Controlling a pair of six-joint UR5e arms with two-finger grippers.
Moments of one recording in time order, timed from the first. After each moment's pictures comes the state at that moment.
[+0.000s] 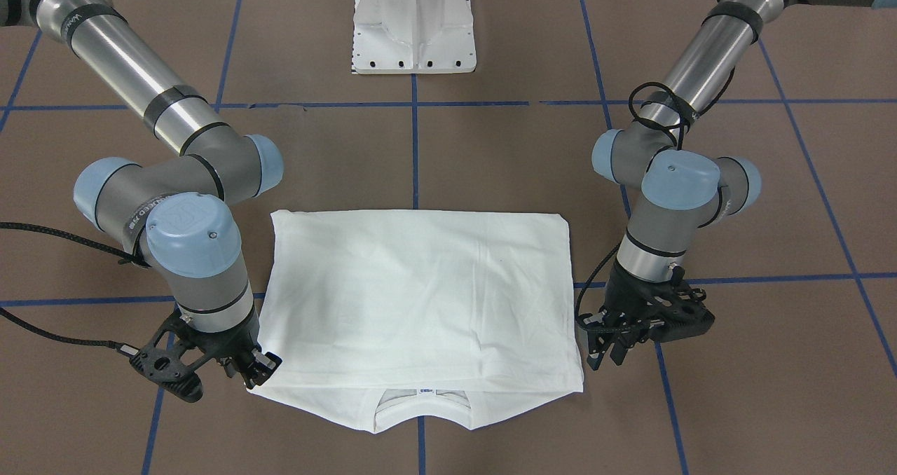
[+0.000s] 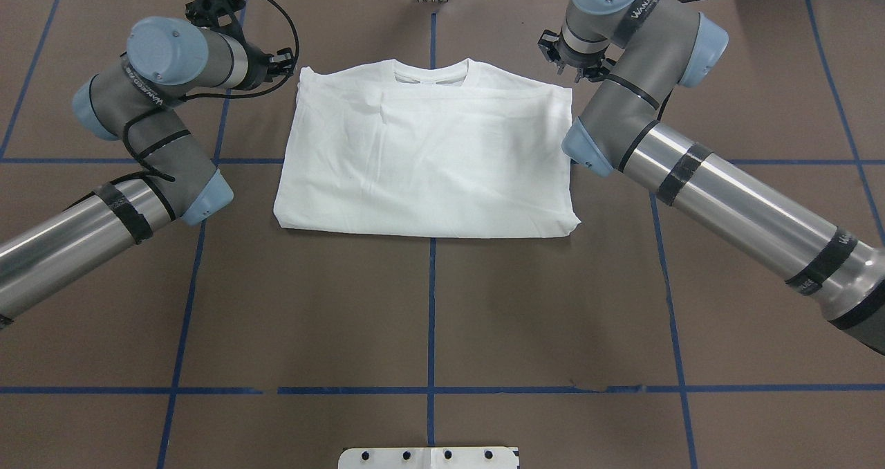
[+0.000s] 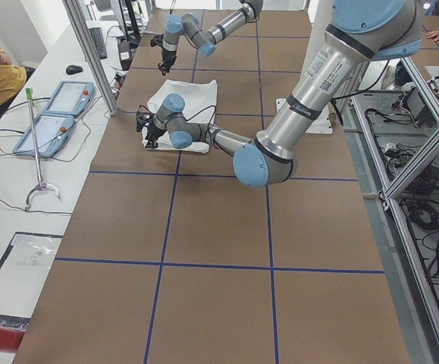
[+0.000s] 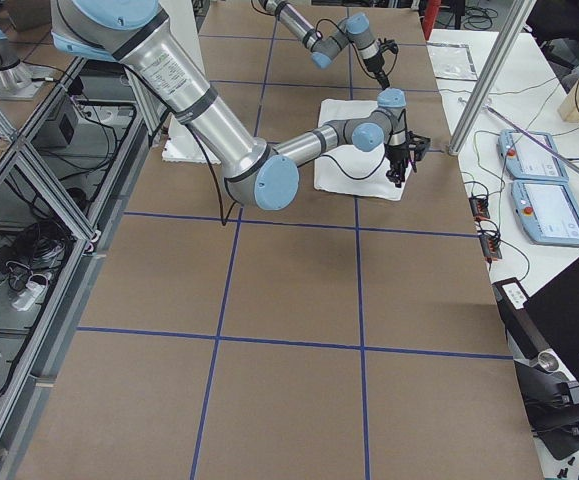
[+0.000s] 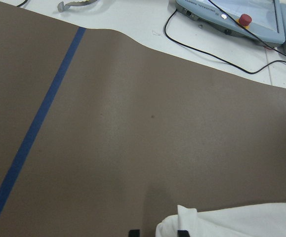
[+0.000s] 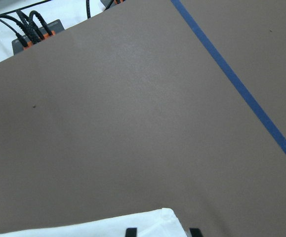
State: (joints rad) left arm -0.84 -2.23 -1.14 -2.39 -1.71 -1.30; right arm 0.87 -0.76 1.13 -1.26 1.81 1.44
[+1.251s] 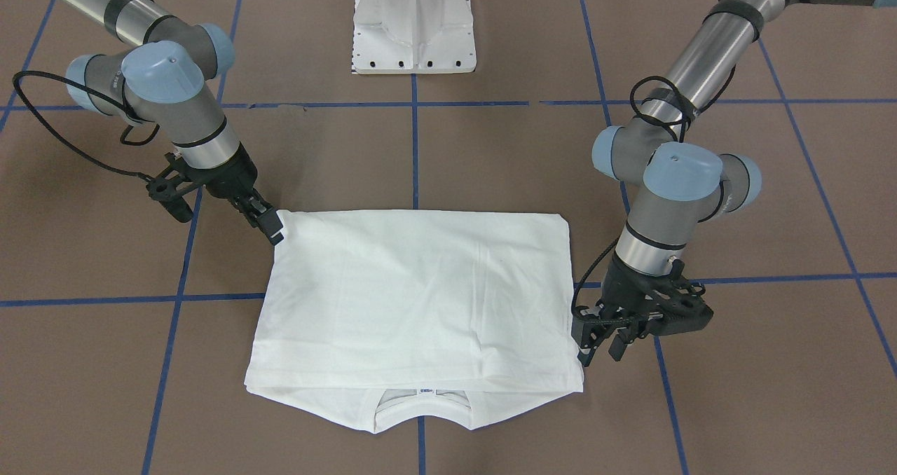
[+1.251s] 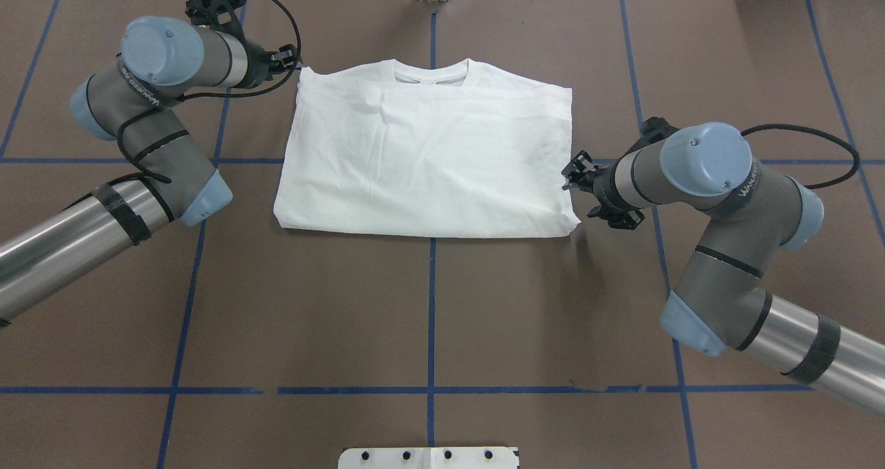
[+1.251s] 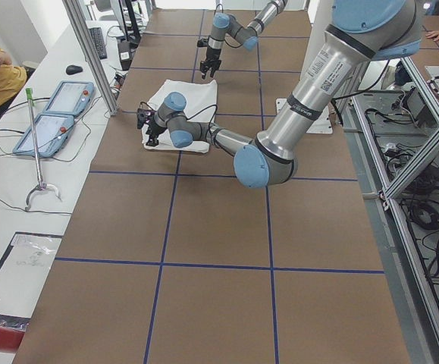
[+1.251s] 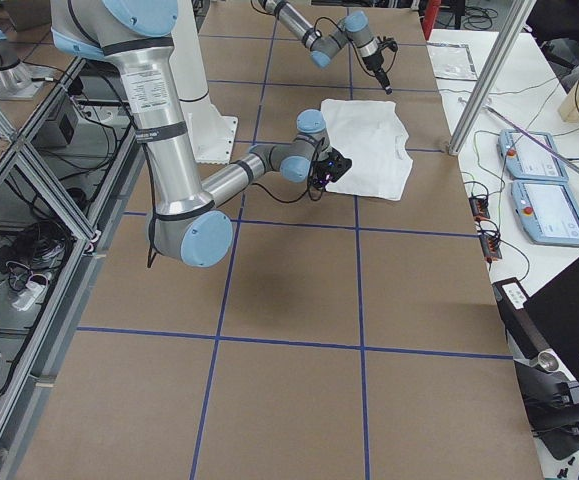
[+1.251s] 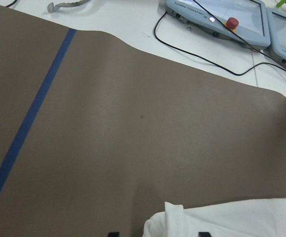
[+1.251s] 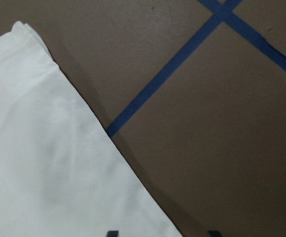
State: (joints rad) left arm -0.84 -2.22 -1.17 -2.42 -1.71 -1.31; right arm 0.65 -1.26 1.70 -1.07 1.83 1.97
